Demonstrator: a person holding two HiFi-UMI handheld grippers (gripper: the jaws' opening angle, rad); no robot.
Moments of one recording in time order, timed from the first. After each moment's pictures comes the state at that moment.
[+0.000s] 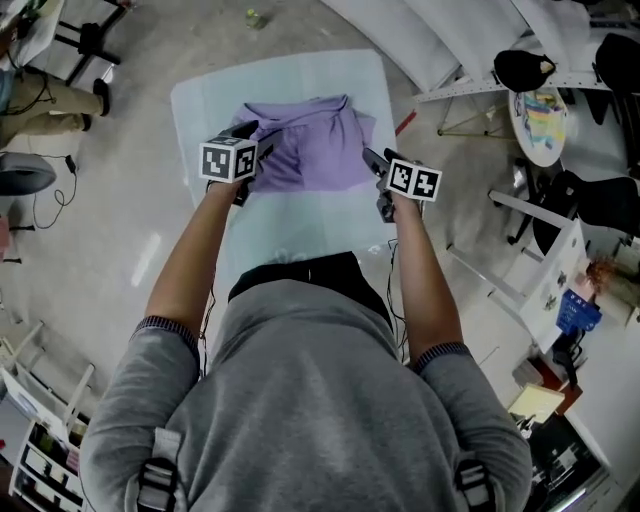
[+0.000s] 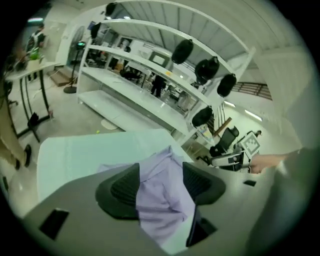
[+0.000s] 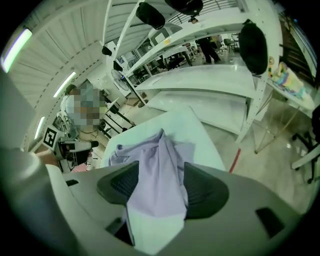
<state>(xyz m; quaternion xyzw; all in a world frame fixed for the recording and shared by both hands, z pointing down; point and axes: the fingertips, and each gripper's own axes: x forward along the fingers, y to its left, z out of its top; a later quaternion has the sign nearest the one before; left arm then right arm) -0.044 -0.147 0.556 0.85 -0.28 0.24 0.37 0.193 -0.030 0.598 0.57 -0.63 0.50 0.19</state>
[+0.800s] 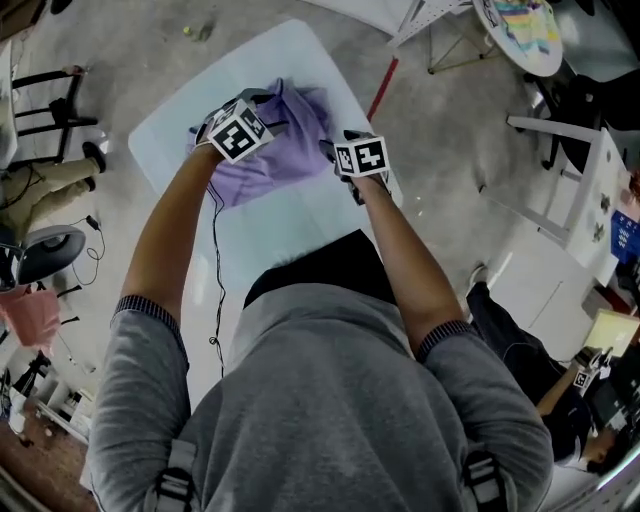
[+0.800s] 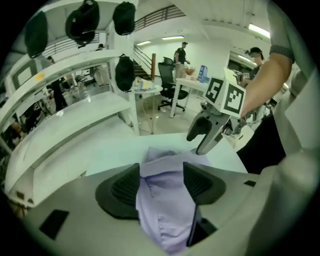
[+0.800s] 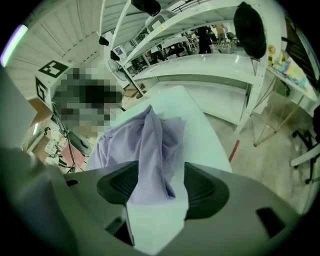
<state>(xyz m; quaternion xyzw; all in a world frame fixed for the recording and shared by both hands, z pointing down) 0.146 -0.100 0.584 0.89 0.09 0.45 -0.01 0.195 0.009 0.663 0.55 -0.62 0.52 0.23</state>
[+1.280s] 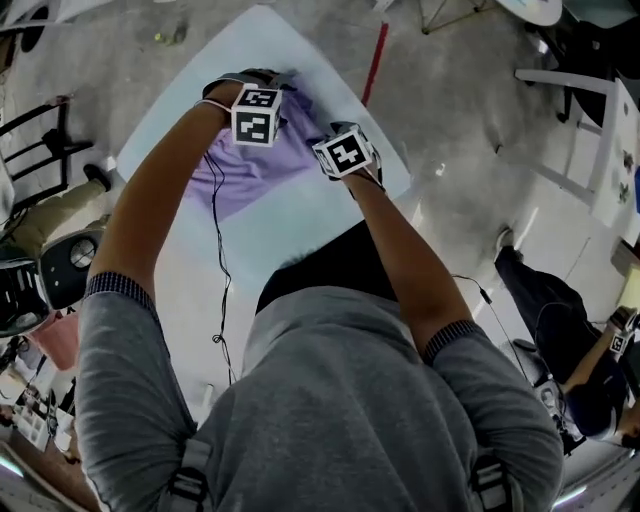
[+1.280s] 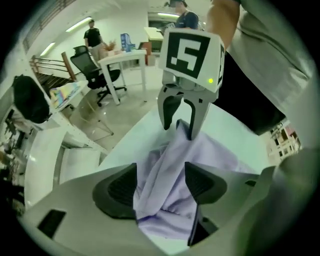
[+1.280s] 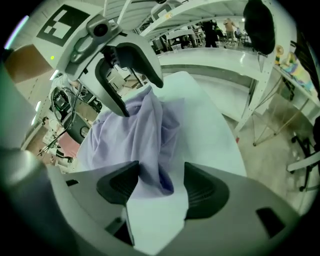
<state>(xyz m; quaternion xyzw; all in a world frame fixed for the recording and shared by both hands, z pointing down) 0.189 -0.043 0.642 0.72 0.41 0.49 -0.27 0.179 0.023 0.699 0.53 -0.62 0.52 0.27</state>
